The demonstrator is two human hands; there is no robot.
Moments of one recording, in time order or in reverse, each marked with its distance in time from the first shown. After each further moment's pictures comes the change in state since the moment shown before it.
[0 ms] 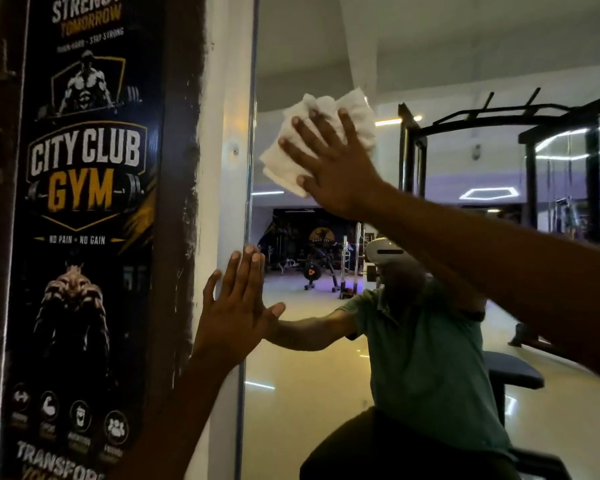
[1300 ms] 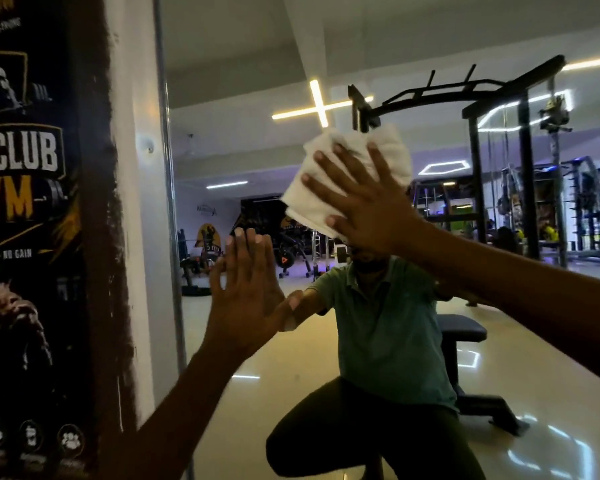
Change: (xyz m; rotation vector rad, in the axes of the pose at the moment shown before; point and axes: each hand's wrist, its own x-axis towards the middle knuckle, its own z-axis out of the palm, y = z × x) left_hand 0.018 0.136 -0.044 -0.164 -0.019 0.069; right_hand -0.183 0.065 -0.024 -0.066 -0.050 0.033
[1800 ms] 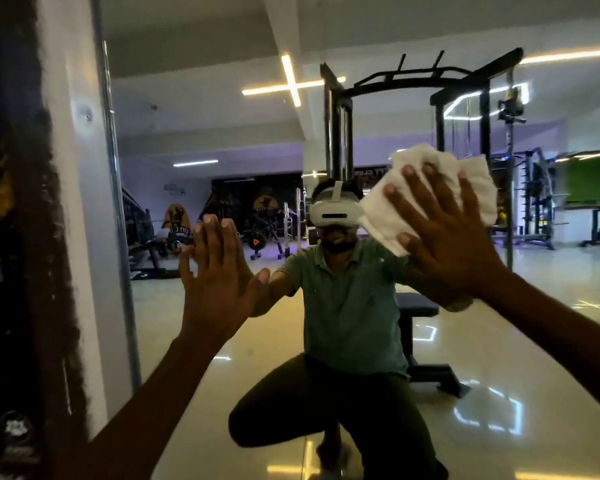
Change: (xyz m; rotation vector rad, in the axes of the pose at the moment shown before) left_hand -0.003 0.033 0.017 0.003 0.062 -0.098; right_hand -0.172 0.051 -0.028 0.079 -0.102 0.286
